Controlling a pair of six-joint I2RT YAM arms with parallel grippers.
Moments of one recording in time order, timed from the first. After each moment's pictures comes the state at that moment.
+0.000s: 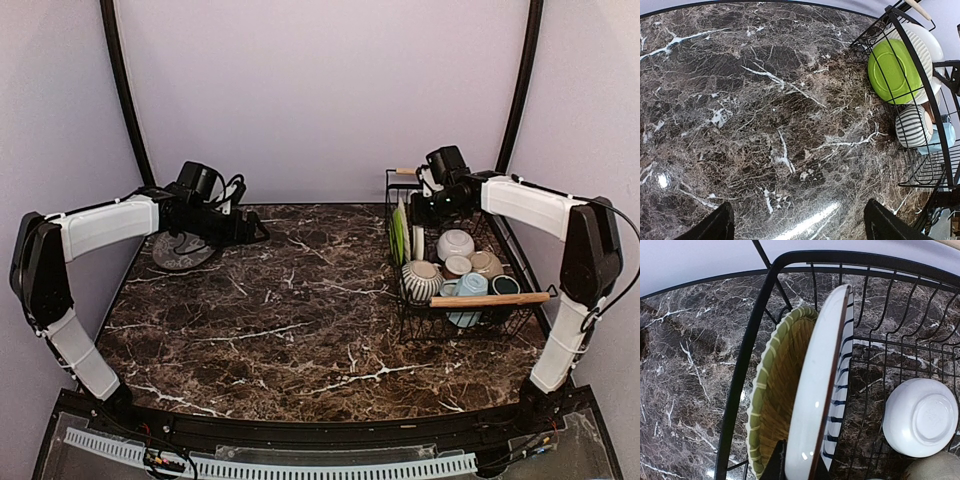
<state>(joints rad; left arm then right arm) -0.42 1.65 1.29 -0.43 0.33 -0.33 0.40 1.79 1.49 -0.52 0.03 0.29</state>
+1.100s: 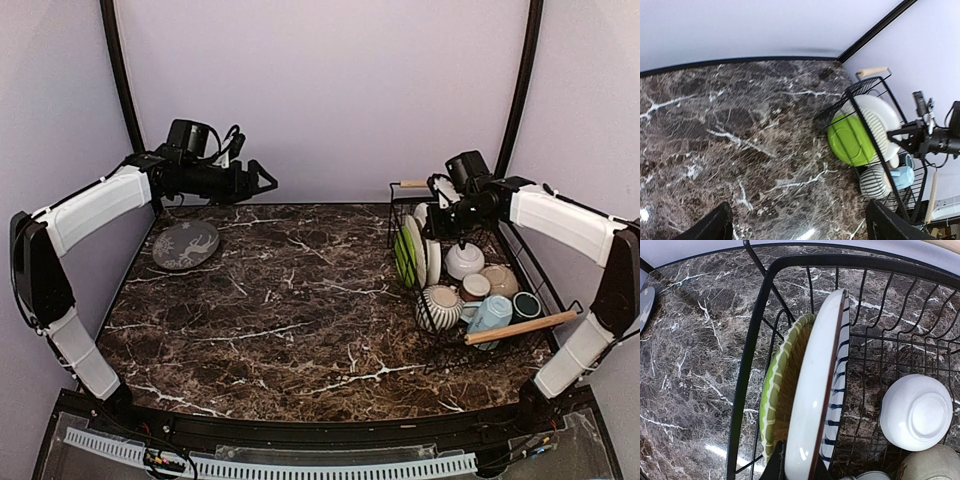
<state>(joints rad) -0.42 1.67 1.54 -0.47 0.42 -0.40 0.41 1.54 1.31 -0.63 -0.03 0.24</state>
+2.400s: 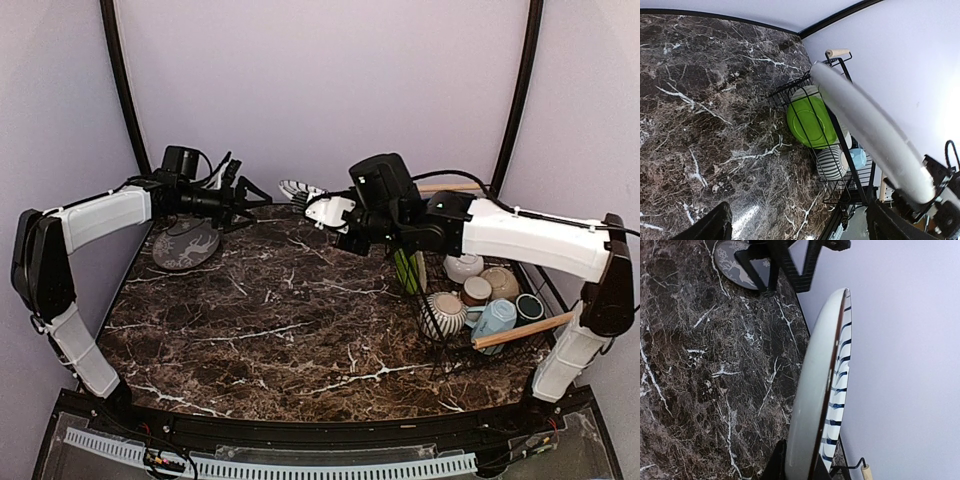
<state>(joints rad) -0.32 1.68 1.36 -0.29 0.82 -0.57 1.00 1.63 1.48 -0.34 0.33 -0.73</state>
